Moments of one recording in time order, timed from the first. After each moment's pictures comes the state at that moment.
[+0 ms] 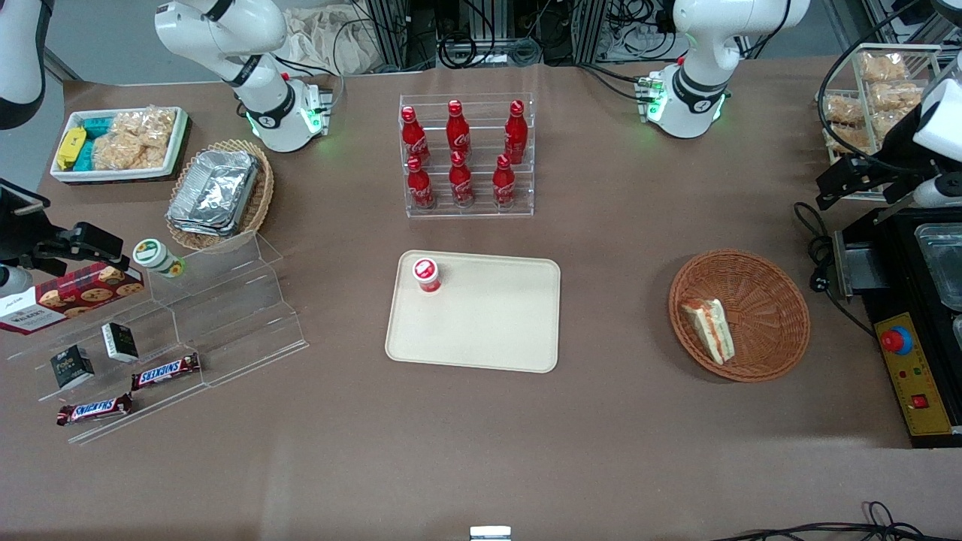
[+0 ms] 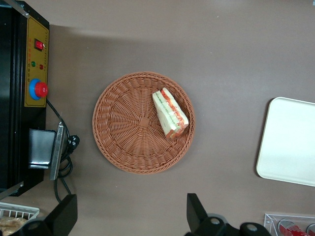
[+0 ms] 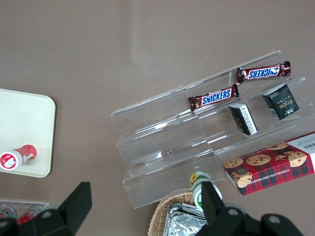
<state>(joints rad) 0.02 -0.19 -0.02 -1.83 -0.02 1.77 -0.09</state>
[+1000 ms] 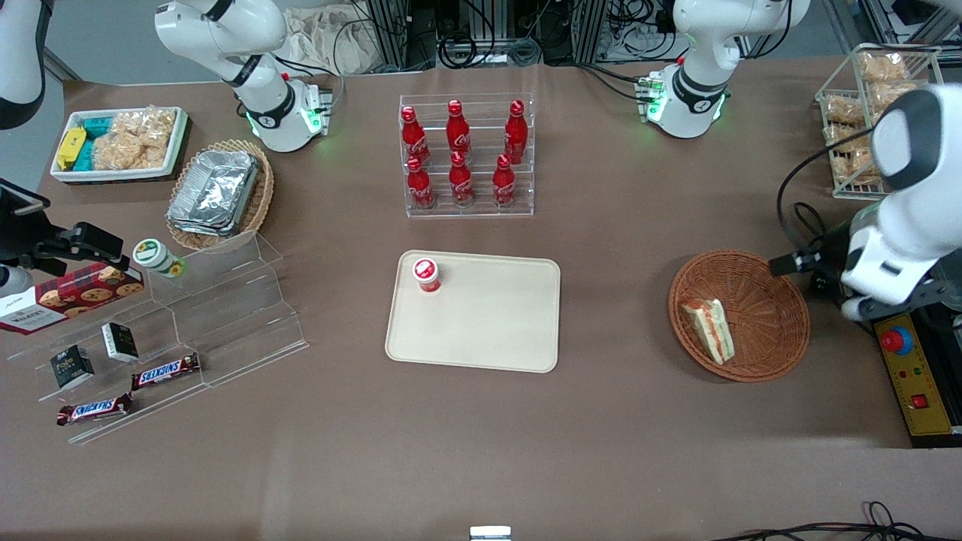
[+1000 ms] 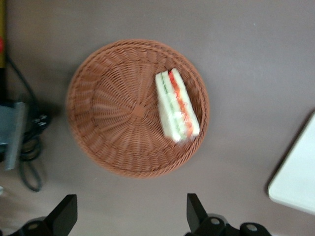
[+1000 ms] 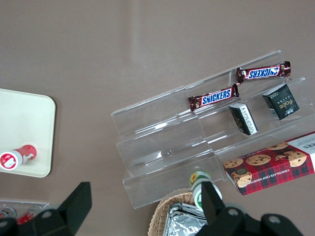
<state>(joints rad) 0.00 0.19 -0.04 -1.77 -0.01 1.84 -0.32</state>
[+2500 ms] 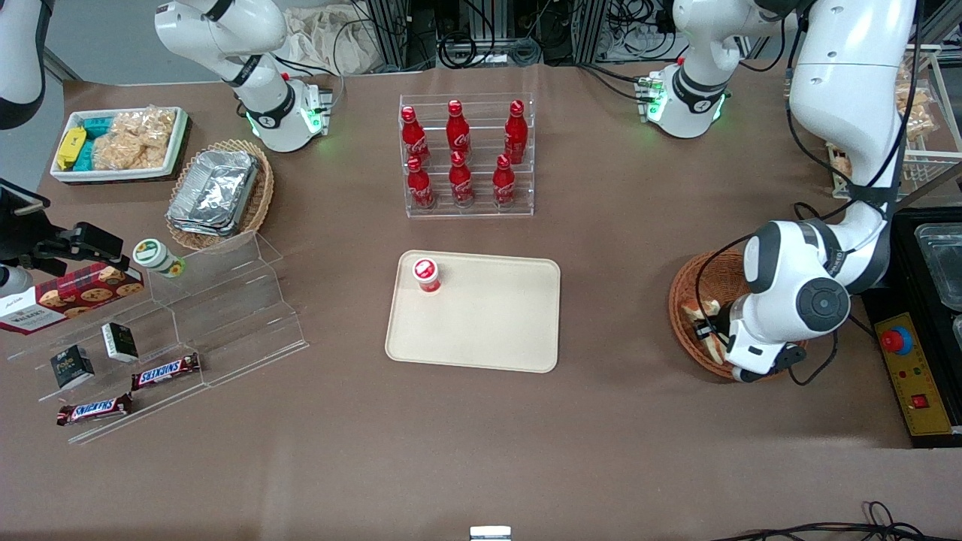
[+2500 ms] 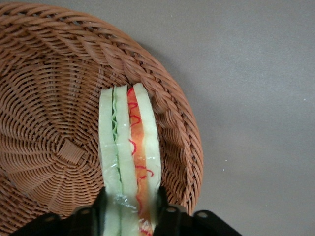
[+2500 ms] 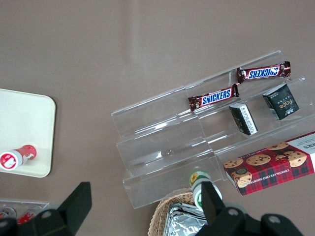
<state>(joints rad) -0.06 0.49 -0.05 -1.82 0.01 2.16 -0.48</state>
